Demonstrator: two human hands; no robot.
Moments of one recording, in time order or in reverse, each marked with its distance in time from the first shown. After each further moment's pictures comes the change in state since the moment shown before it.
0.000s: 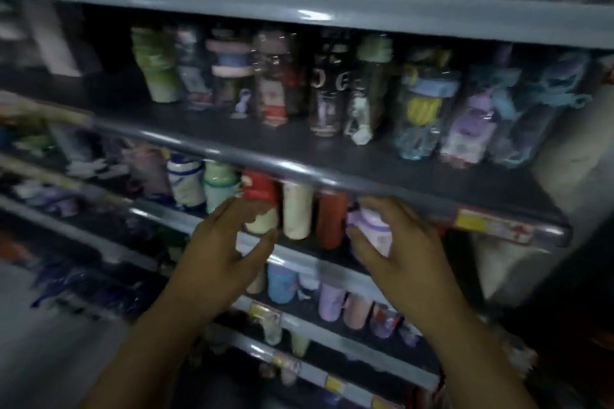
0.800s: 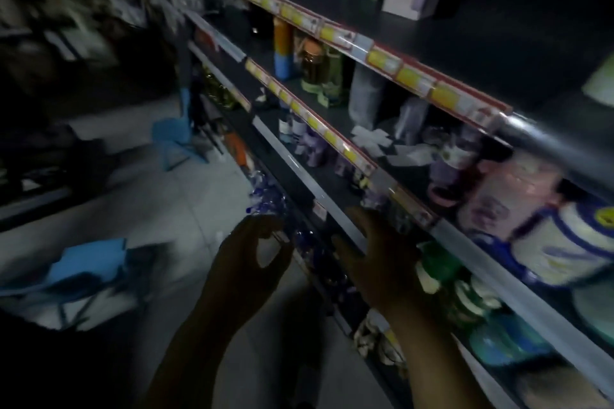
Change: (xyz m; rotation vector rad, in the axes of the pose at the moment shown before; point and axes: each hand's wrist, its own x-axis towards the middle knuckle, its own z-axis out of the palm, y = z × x) left_hand -0.104 -0.389 -0.347 0.278 0.216 -0.728; right_hand 0.124 -0.286 0.565 0.304 -0.662 -0.068
